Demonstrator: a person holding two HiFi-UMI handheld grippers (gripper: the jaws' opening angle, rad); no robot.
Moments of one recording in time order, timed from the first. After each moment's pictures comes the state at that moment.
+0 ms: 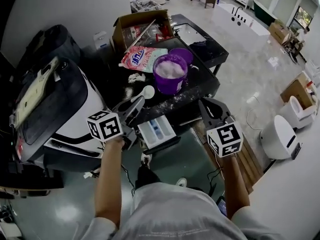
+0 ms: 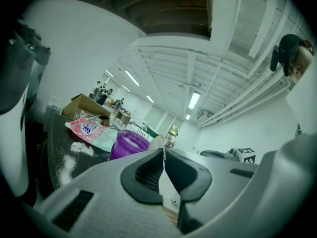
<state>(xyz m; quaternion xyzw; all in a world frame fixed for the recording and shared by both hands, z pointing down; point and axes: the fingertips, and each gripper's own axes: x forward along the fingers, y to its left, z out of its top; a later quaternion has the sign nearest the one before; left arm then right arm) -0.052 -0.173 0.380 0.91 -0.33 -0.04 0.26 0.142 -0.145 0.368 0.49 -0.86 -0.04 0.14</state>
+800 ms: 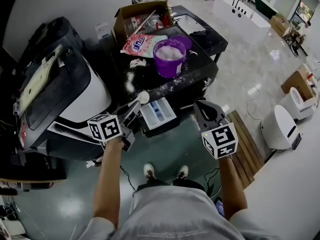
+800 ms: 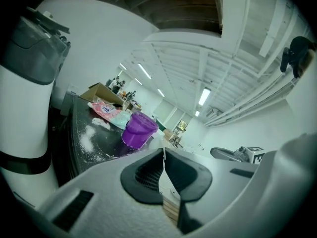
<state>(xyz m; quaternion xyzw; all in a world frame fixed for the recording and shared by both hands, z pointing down) -0.079 -0.092 0.434 0.87 -0.37 -0.01 0.32 0.122 -0.059 0.395 0.48 -0.87 0.00 0.14</state>
